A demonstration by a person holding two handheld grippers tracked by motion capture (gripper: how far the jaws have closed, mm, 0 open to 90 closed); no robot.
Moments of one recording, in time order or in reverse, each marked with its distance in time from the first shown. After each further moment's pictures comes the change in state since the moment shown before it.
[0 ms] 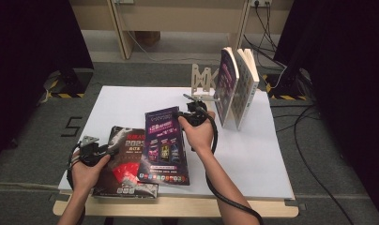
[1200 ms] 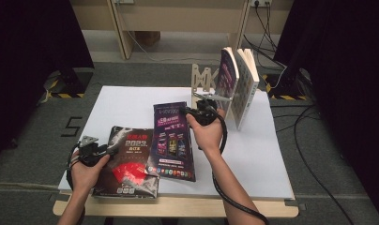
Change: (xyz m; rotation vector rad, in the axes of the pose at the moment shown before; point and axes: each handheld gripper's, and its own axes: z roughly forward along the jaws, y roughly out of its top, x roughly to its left) left arm 0.000 0.000 -0.002 -0.009 0.000 0.002; right arm 0.000 0.008 -0.034 -0.097 -0.008 -0.042
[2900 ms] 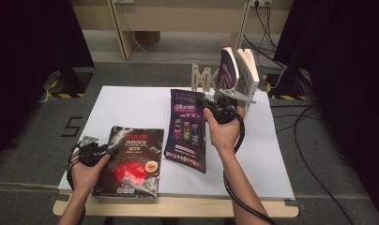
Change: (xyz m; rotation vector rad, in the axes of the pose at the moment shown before) left arm 0.000 0.000 0.001 -0.003 -0.001 -0.001; right arm -0.015 0.015 -0.049 -0.189 -0.065 -0.026
